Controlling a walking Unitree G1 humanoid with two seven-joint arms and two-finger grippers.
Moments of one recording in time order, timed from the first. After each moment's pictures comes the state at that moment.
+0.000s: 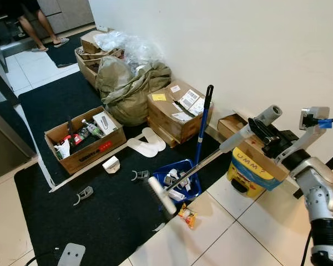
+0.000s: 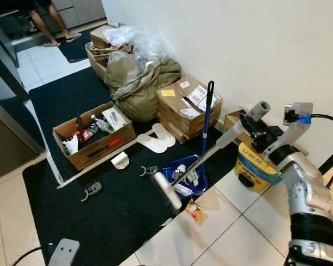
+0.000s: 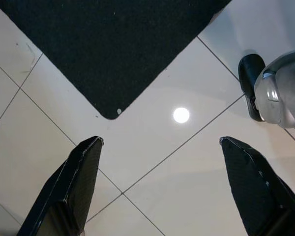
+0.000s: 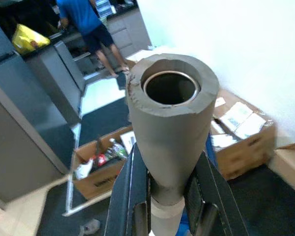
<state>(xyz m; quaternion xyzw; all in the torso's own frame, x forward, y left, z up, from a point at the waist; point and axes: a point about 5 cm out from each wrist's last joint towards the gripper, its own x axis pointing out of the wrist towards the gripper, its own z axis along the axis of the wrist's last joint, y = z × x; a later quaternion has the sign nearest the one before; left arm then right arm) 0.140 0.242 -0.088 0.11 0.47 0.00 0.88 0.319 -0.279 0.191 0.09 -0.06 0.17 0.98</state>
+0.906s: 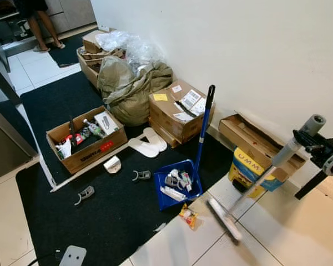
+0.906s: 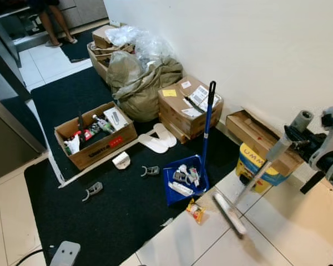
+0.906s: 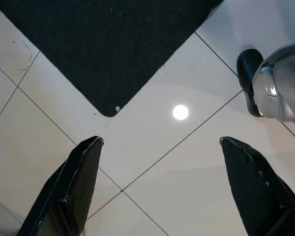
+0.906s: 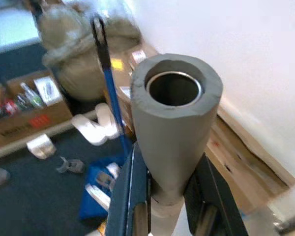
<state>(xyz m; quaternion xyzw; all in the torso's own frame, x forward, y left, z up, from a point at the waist) 0.137 0.240 -0.089 0.11 0.47 -0.01 0.87 0.299 -0.346 0.180 -0.06 0.06 0.05 1.00</state>
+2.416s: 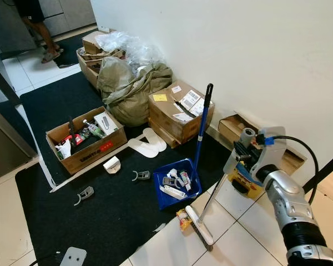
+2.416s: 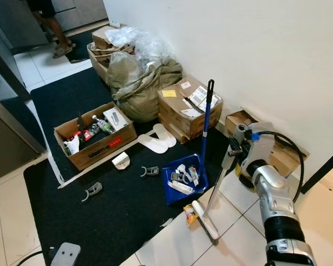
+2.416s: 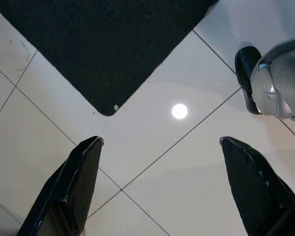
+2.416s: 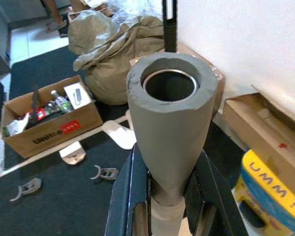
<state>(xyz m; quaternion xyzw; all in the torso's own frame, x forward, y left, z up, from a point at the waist) 0.134 0.239 -0.091 0.11 0.48 -0.01 0.87 0.334 -0.231 0.117 0.01 0.04 0.09 0.99</state>
